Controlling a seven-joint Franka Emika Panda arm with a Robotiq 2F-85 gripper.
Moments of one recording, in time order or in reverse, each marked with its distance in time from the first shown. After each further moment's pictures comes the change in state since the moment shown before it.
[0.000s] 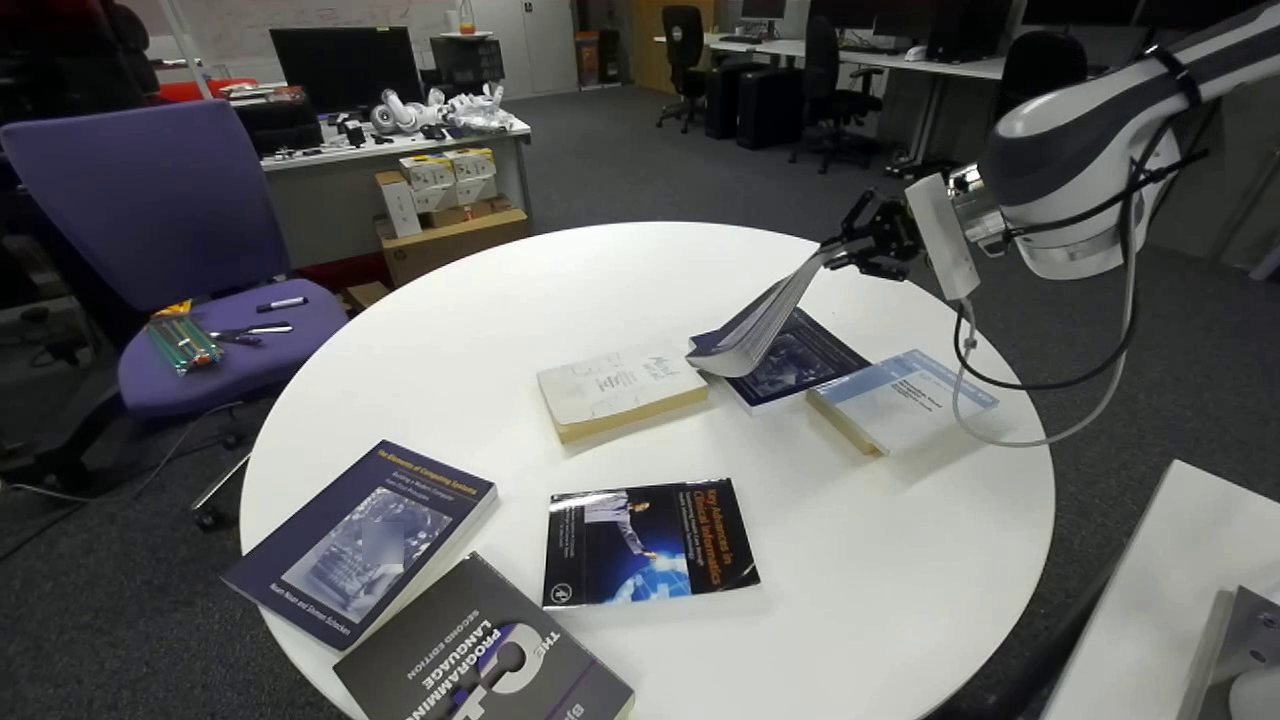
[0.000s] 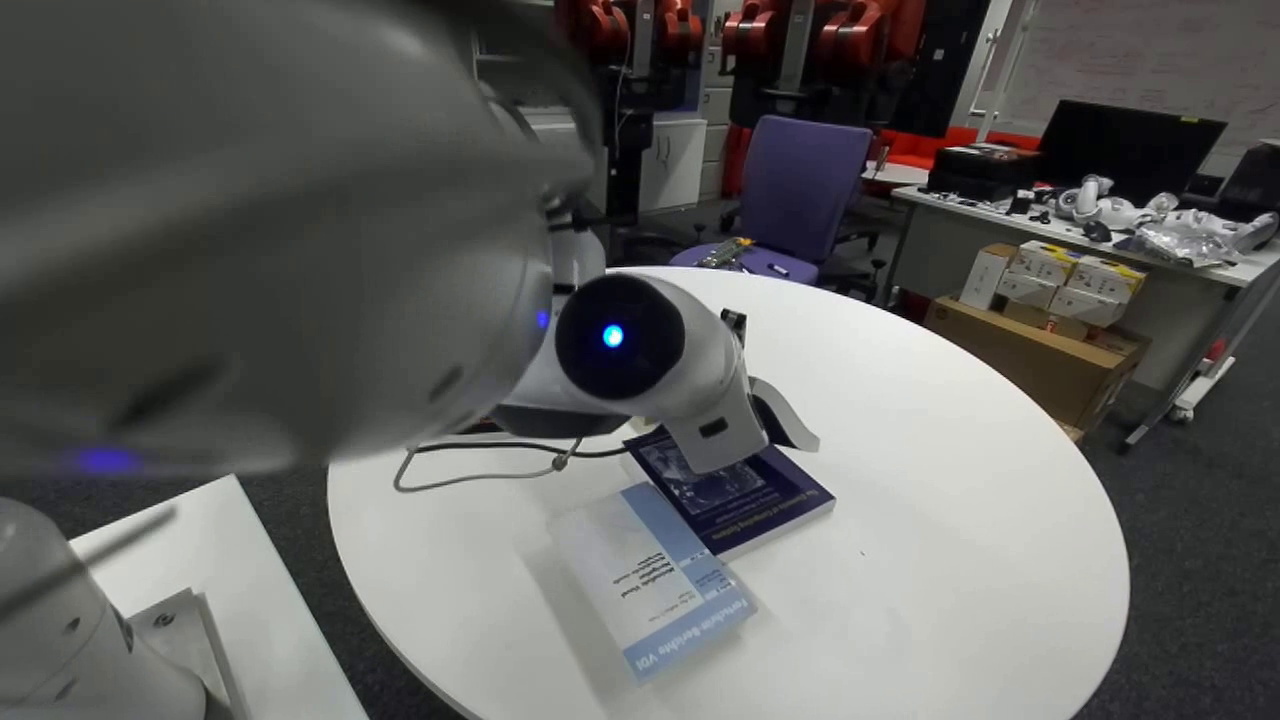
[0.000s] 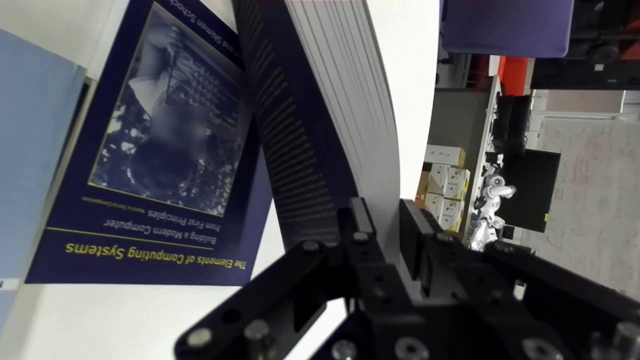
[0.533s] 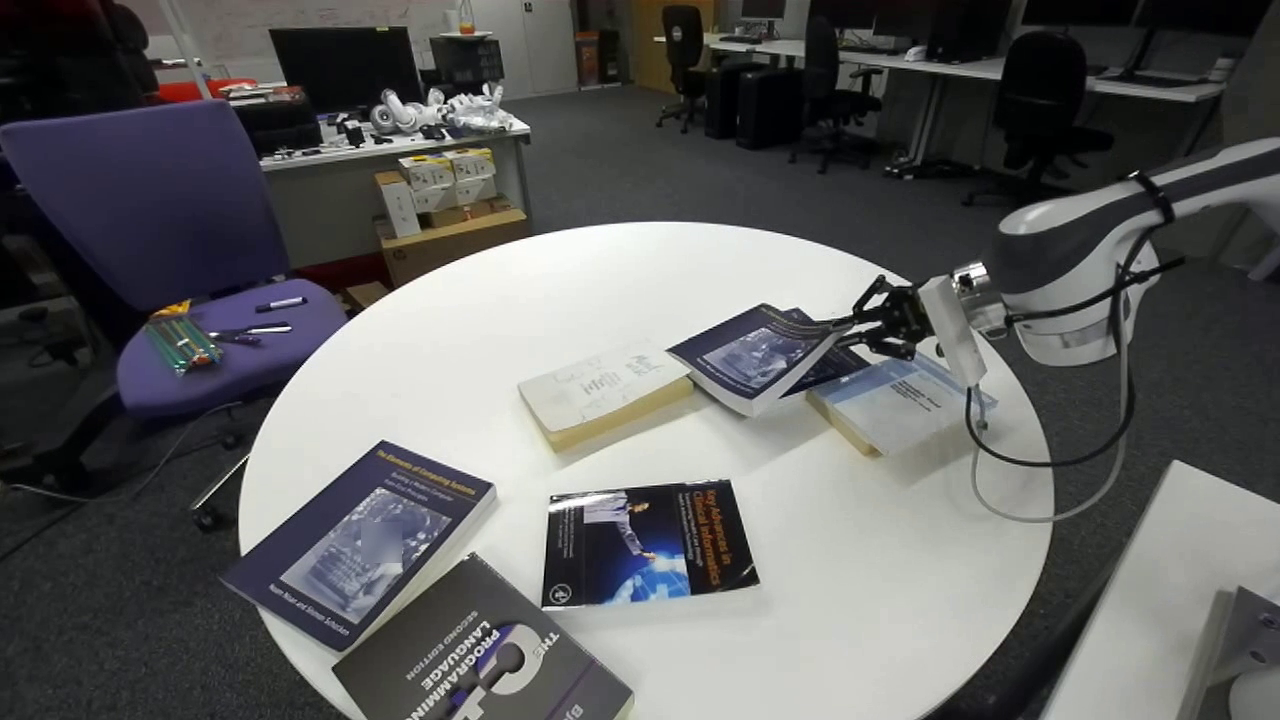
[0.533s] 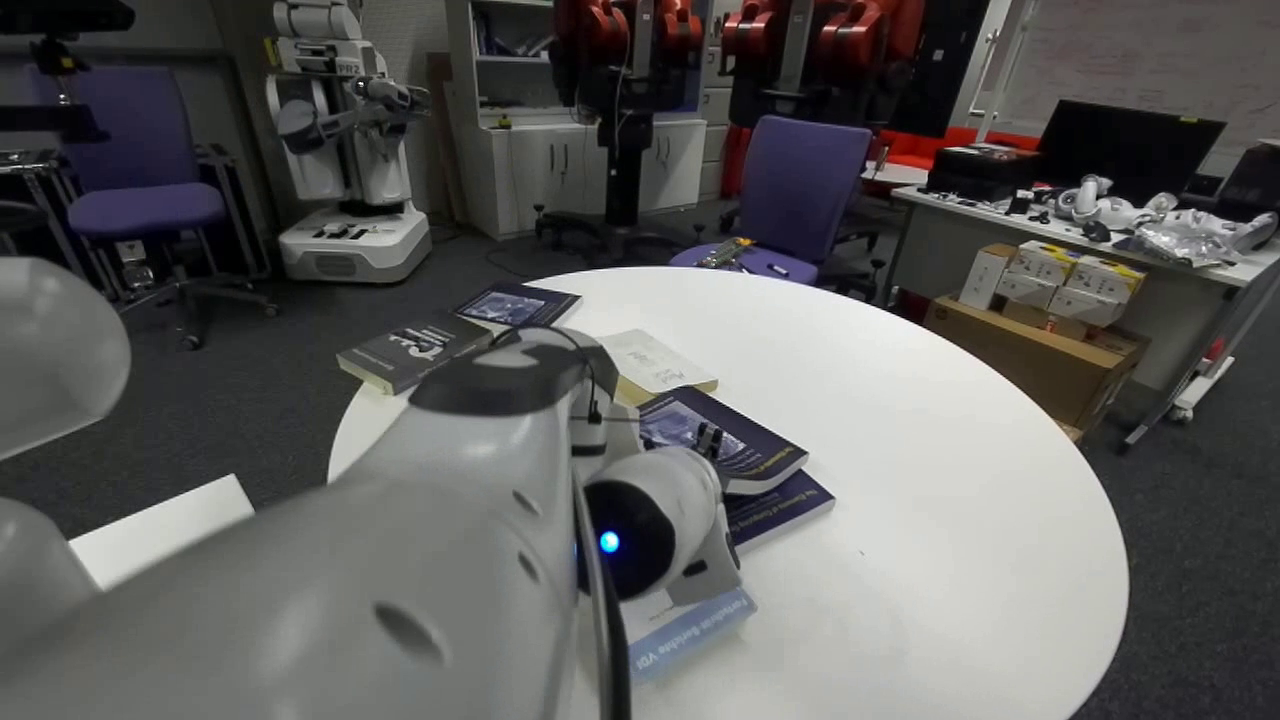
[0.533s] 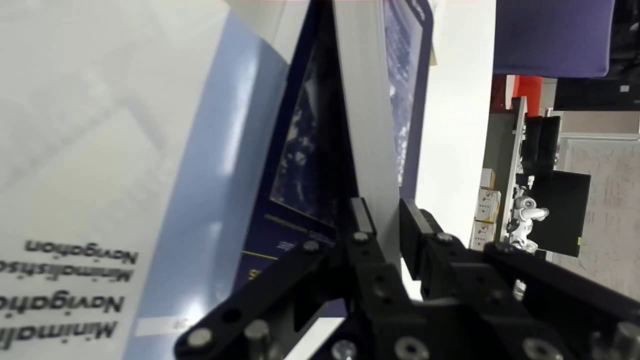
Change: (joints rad) arm 0.012 0.262 -0.254 0.039 -0.174 0.000 -0.171
